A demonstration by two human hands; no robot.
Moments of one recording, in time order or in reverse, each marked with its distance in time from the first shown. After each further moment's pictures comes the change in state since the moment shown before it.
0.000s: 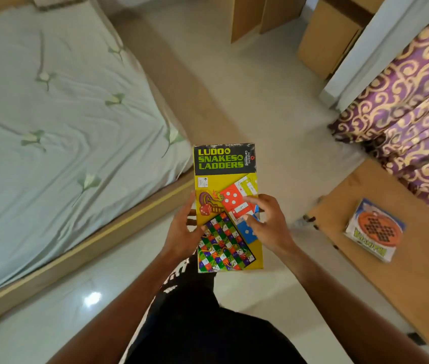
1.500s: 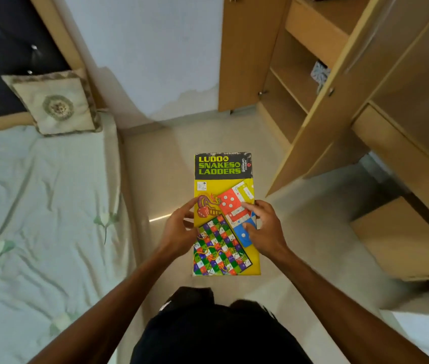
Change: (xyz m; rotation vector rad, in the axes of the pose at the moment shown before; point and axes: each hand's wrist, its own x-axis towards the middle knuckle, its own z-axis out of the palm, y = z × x) left_hand 1.076 0.418 -0.237 0.051 0.232 0.053; right_hand 1.182 -0.254 -0.112 0.025 -0.119 -0.178
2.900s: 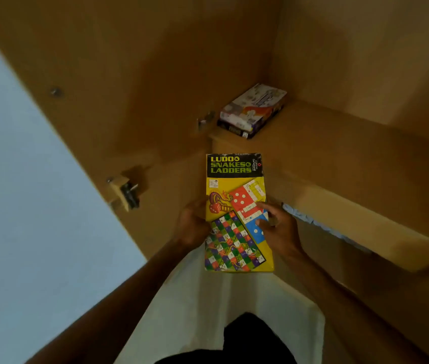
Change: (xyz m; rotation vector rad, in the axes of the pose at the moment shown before) left_hand 1.087 0.413 0.034 -0.017 -0.509 0.441; right_hand 0.998 -0.056 -0.262 0.140 0.688 0.142
